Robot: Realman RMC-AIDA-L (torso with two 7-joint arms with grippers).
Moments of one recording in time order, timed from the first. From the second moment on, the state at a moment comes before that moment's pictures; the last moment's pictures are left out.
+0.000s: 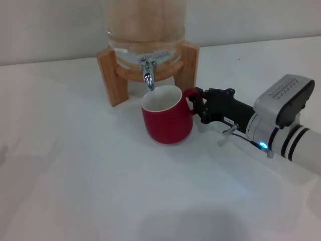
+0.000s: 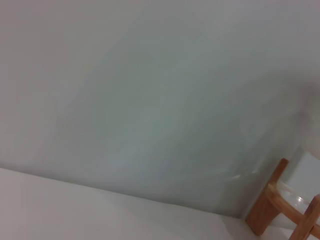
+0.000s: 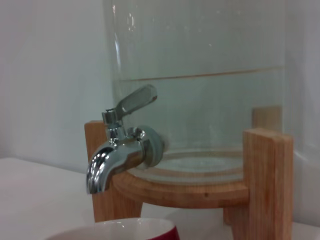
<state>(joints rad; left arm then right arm) -0.21 -2.05 0.58 0.79 -1.46 -1.34 1.51 0.70 2.03 -0.26 0.19 1.55 1.01 -2.74</state>
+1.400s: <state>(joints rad) -0.22 -2.05 0.58 0.79 -1.46 -1.33 1.50 0.74 2.03 -0.16 0.25 1.54 0.96 -2.82</state>
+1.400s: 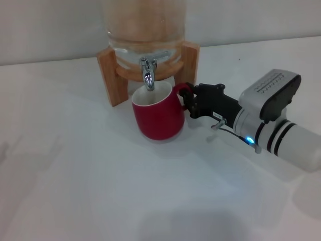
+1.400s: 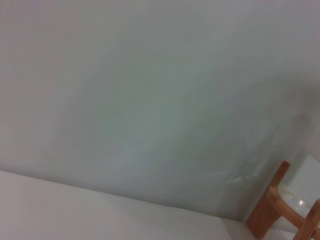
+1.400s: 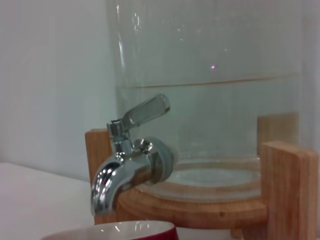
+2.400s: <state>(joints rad) -0.22 -2.05 0.58 0.79 -1.46 -1.34 1.50 0.75 2.03 -0.16 0.24 1.54 0.91 -2.82</state>
